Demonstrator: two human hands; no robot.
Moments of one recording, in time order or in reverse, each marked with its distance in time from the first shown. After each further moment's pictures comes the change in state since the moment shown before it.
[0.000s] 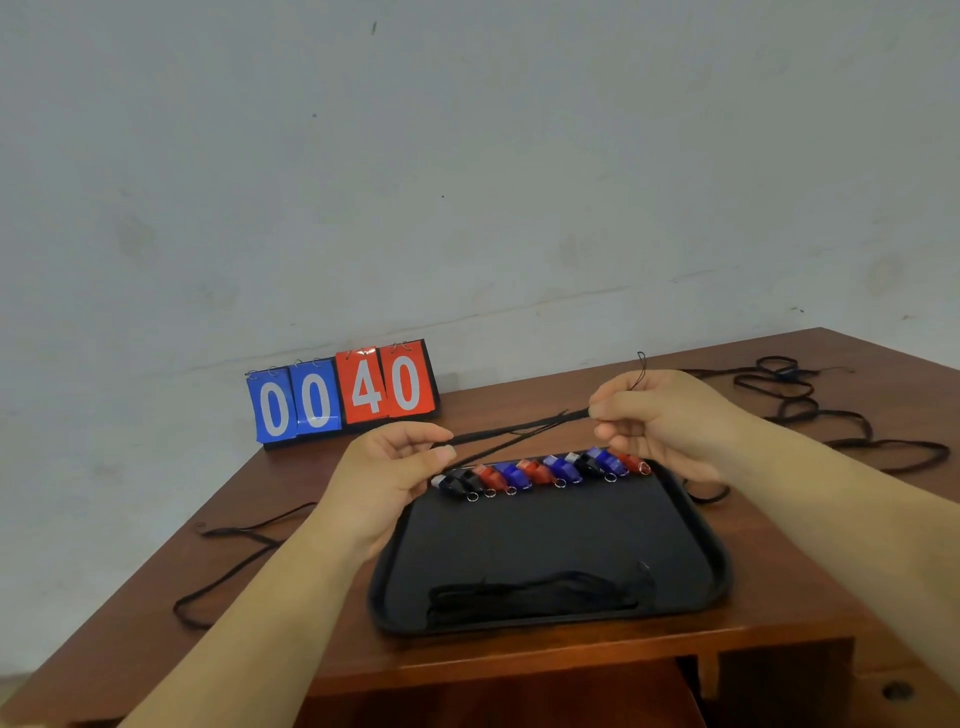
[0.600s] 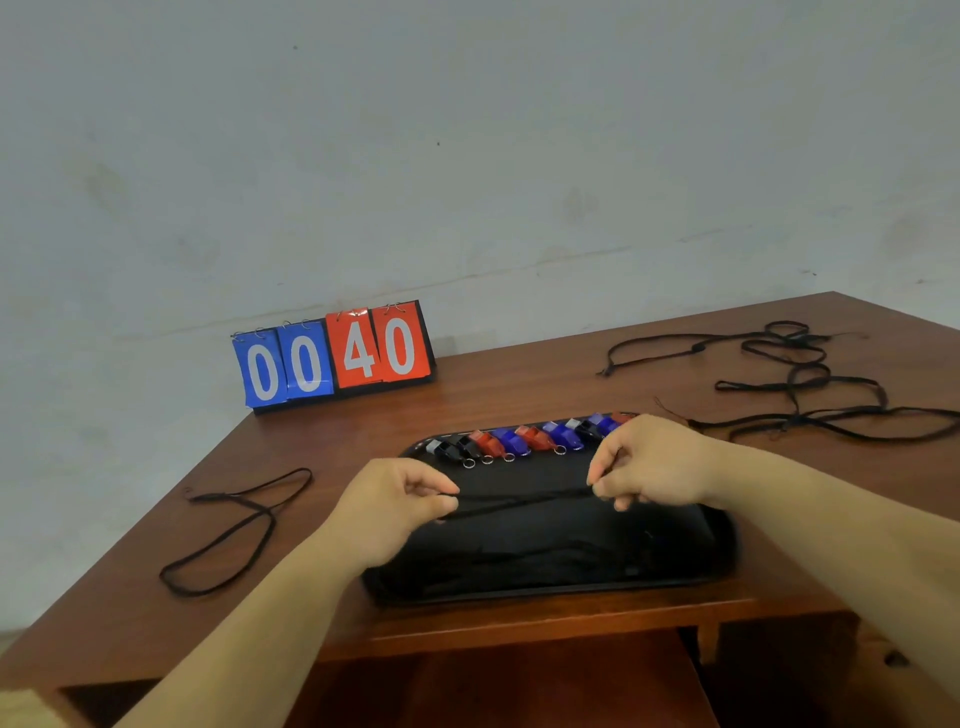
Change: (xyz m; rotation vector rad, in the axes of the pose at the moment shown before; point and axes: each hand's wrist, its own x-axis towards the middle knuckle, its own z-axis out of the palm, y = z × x) left_hand -0.001 -0.057 -0.003 0.563 -0.154 -0.038; right_hand 0.016 0.062 -0.006 -0.845 -0.204 0.068
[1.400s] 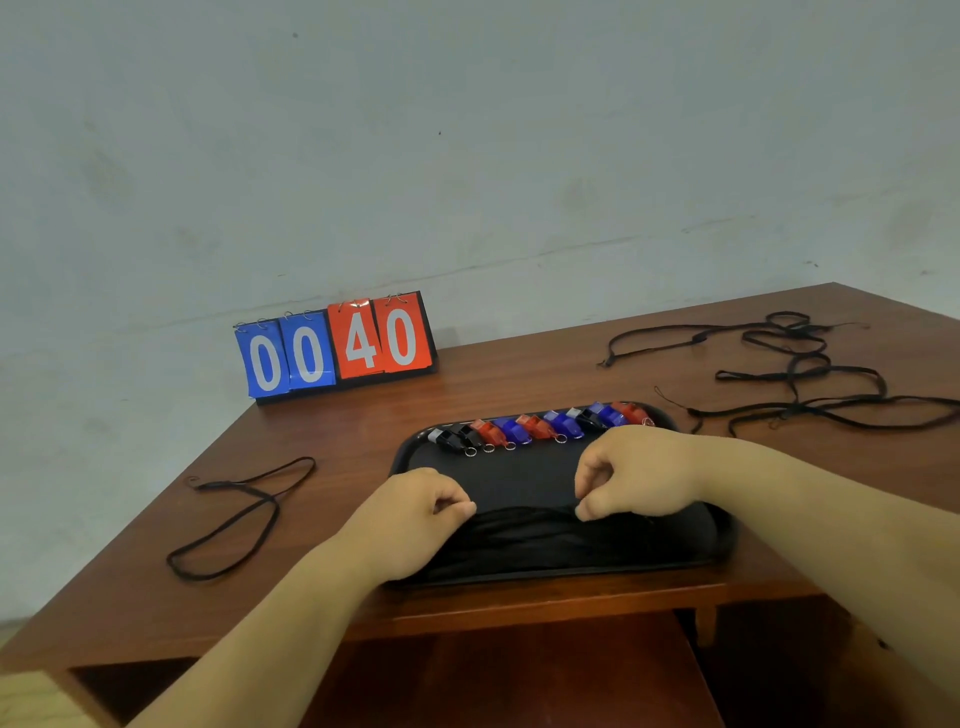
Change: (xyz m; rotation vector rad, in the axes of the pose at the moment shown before) left_hand -0.007 -0.010 0.013 0.437 -0.110 0.173; right_hand -0.003 -0.020 0.011 -0.415 -0.227 -0.098
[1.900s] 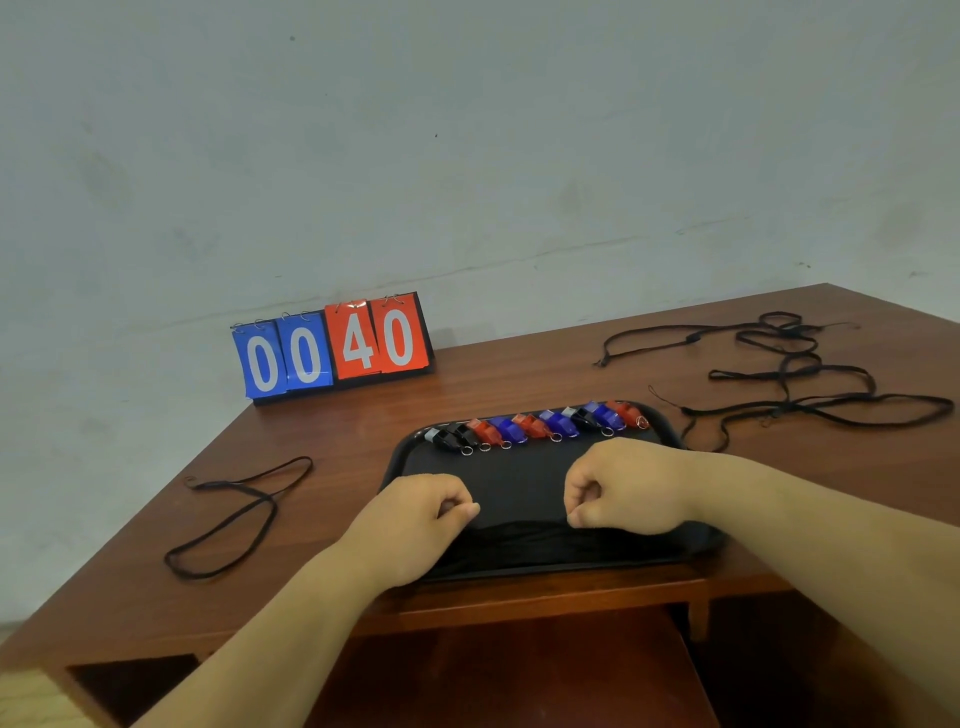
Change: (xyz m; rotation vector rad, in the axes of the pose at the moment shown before) left_hand -0.005 0.003 0.008 -0.009 0.025 0.044; right_hand -0.002 -0.001 0.017 -0.083 0.033 -0.091
